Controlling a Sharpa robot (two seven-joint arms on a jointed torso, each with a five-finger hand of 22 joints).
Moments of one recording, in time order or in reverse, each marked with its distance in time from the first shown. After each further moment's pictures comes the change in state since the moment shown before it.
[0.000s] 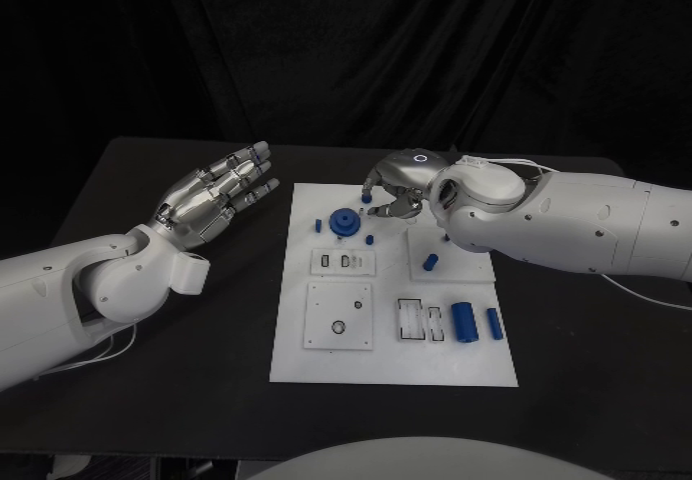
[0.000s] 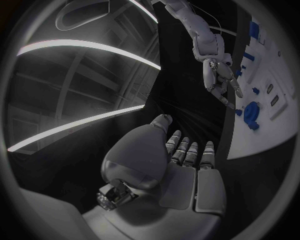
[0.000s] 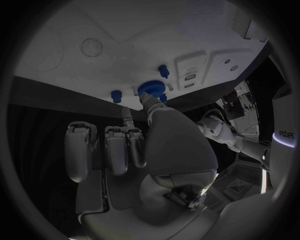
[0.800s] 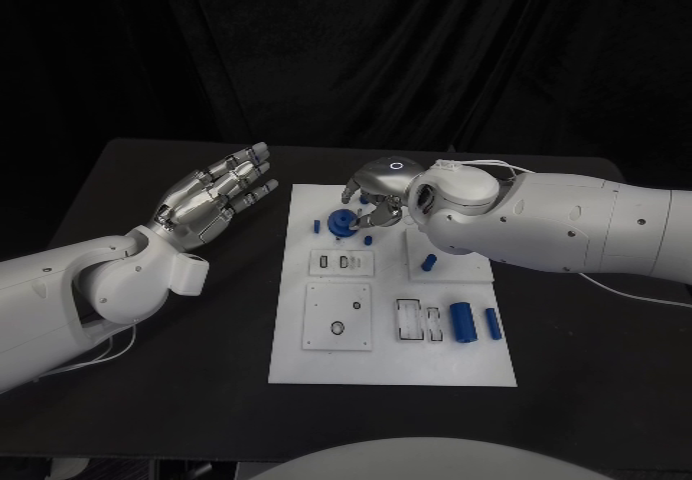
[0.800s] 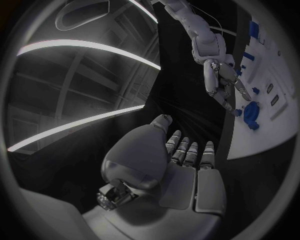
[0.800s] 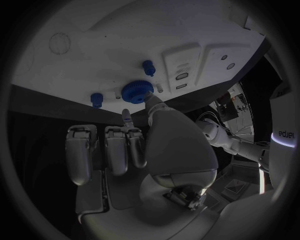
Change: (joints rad) left arm 0.000 0.012 0.000 -0.010 0.000 0.003 -0.001; left_hand -0.004 0.004 0.000 0.000 0.000 0.000 0.000 0.000 0.000 0.000 0.000 0.000 0.000 0.000 0.000 0.000 0.000 0.000 0.000 0.000 0.000 0.000; right arm -0.006 0.065 0.000 -0.023 0.000 0.054 0.024; right_hand -0.021 -0.010 -0.062 0.027 -0.121 -0.048 -0.009 -0.006 -0.046 0.000 0.000 0.000 0.000 0.000 0.000 0.000 0.000 0.000 0.000 0.000 0.075 0.000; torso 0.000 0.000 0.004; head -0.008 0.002
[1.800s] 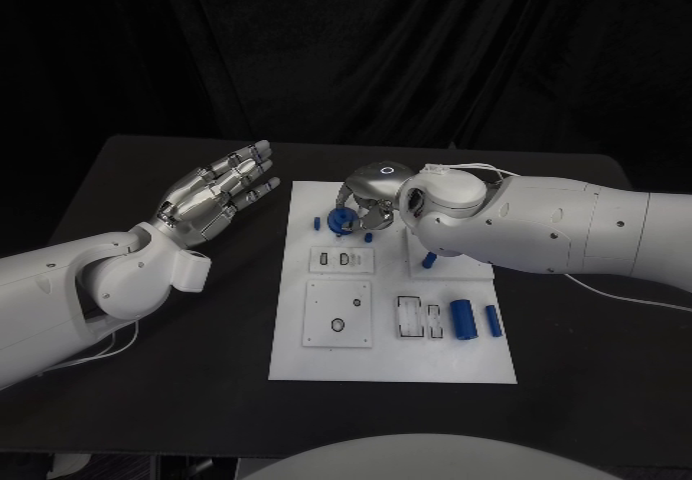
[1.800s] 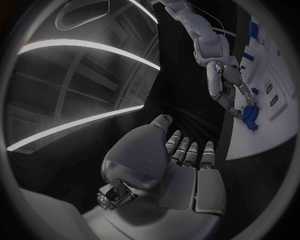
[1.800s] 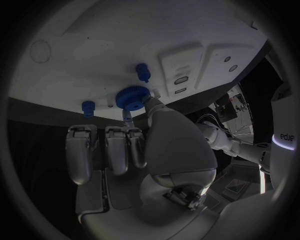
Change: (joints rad) left arm -0.002 0.007 0.000 -0.010 0.000 0.008 -0.005; left_hand 0.000 0.000 0.000 0.000 0.000 0.000 0.000 0.000 0.000 0.000 0.000 0.000 0.000 0.000 0.000 0.000 0.001 0.000 0.000 0.000 0.000 0.000; right arm -0.024 0.048 0.002 -0.043 0.000 0.008 0.010; right_hand 0.029 0.025 0.021 -0.033 0.242 0.105 -0.013 0.037 0.002 -0.001 -0.013 0.000 0.000 0.000 -0.007 0.000 0.000 0.000 -0.003 -0.004 0.003 0.001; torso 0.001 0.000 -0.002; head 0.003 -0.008
